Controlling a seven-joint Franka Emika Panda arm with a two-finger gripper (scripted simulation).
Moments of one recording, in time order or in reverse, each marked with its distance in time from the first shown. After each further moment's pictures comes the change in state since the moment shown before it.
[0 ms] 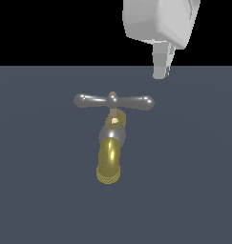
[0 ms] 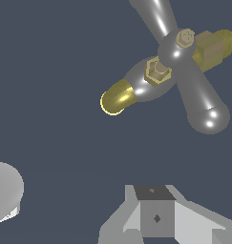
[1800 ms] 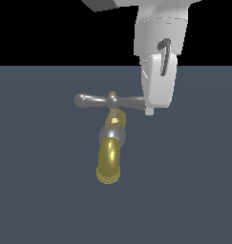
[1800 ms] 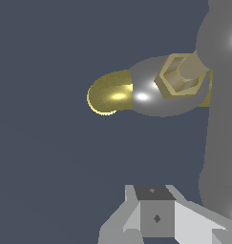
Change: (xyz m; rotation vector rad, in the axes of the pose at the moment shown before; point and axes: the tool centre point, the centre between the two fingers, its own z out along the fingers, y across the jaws) arm 0.028 0.049 0.086 -0.002 0.008 -0.426
